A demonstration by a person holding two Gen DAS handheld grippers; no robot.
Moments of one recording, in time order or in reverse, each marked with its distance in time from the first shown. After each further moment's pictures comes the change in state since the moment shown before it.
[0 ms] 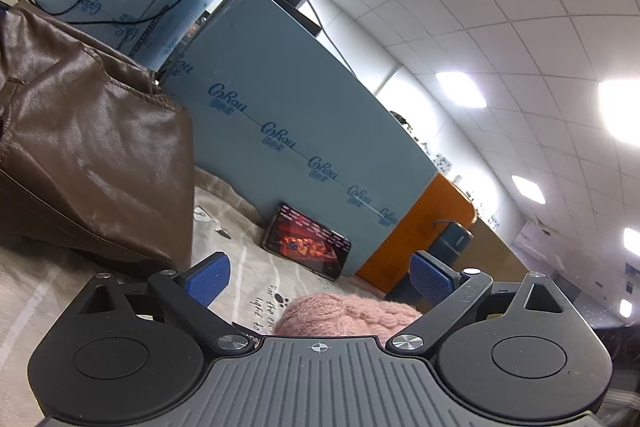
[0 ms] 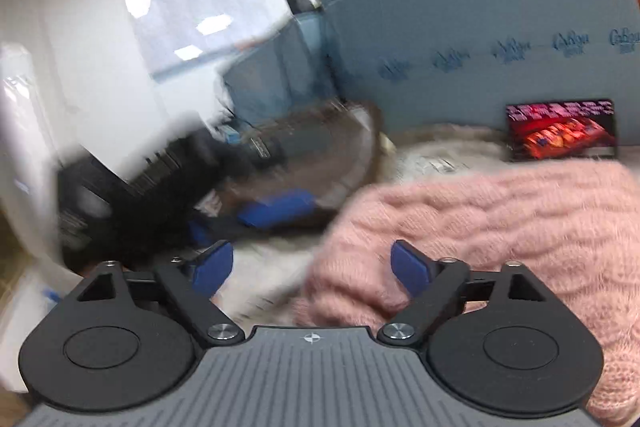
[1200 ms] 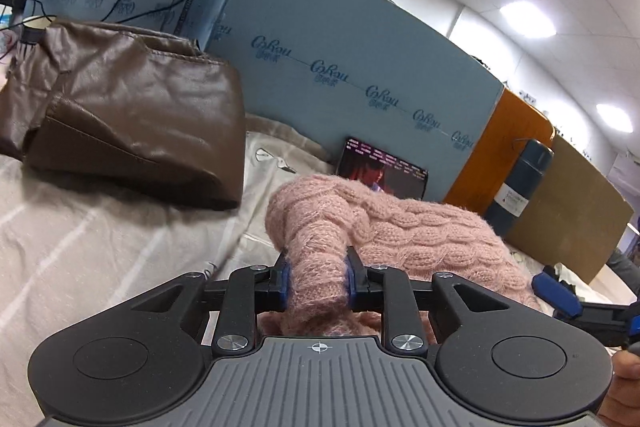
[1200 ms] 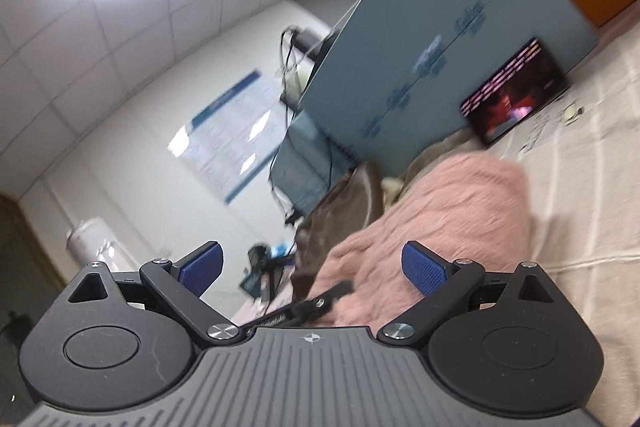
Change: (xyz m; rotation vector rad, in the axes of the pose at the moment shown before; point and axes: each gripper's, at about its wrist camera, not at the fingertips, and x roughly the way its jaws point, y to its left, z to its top) left arm 0.007 -0.035 -0.046 0.146 0.107 0.336; right arm -0.082 -0.117 -0.019 0.442 -0.155 0.285
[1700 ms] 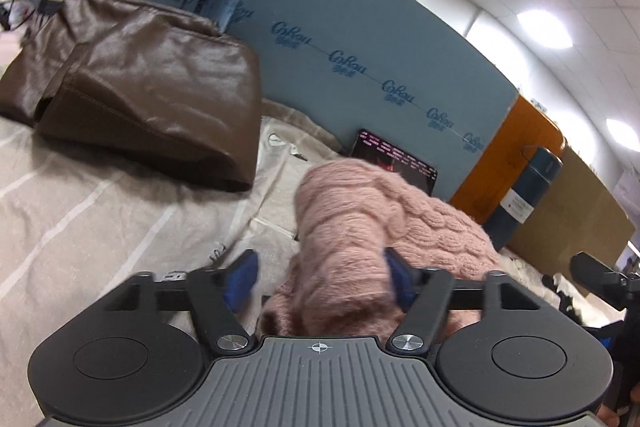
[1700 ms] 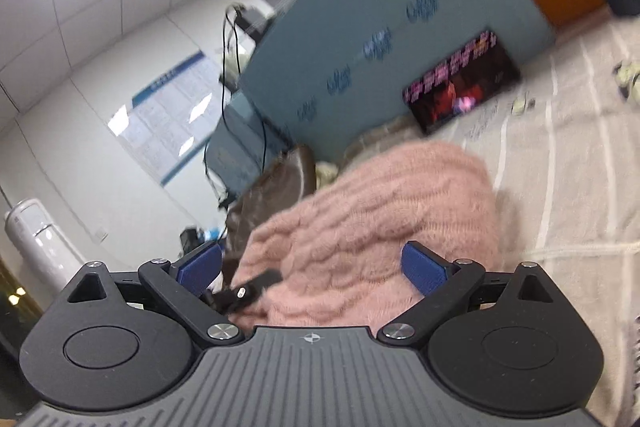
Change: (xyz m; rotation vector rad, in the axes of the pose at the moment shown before) left arm 0.000 0.007 -0.003 -0.088 0.033 0.026; right arm 0.006 -0.005 -0.011 -0.054 -0.018 -0.211
